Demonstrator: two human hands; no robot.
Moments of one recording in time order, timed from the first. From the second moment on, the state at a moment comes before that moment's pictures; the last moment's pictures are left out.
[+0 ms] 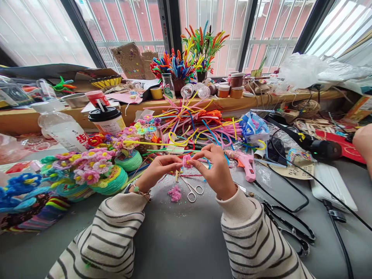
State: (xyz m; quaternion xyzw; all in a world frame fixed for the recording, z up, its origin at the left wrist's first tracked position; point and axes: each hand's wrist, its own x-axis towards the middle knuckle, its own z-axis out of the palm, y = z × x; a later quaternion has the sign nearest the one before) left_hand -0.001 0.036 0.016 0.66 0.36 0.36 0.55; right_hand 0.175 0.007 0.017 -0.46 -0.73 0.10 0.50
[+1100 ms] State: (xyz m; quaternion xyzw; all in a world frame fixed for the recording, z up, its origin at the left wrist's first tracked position) left_hand -0.002 0.036 0.016 0.66 0.38 0.36 0.54; right_hand 0.168 0.004 0.014 -0.46 -0.71 0.09 0.52
